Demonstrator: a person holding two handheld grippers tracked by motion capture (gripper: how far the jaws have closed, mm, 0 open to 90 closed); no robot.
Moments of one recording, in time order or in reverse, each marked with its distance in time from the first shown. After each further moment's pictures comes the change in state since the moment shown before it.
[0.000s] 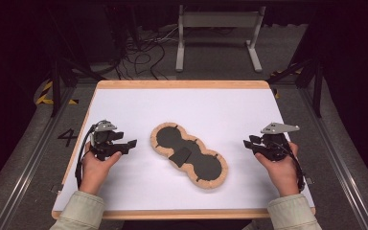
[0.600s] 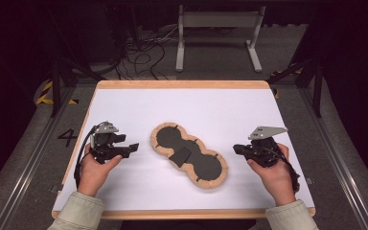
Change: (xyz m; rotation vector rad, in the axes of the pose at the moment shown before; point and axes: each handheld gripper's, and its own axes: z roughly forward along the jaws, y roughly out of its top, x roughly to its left) left arm -0.016 0.007 -0.015 0.016 -0.050 0.028; right arm 0.050 0.022 -0.010 0.047 0.149 -0.114
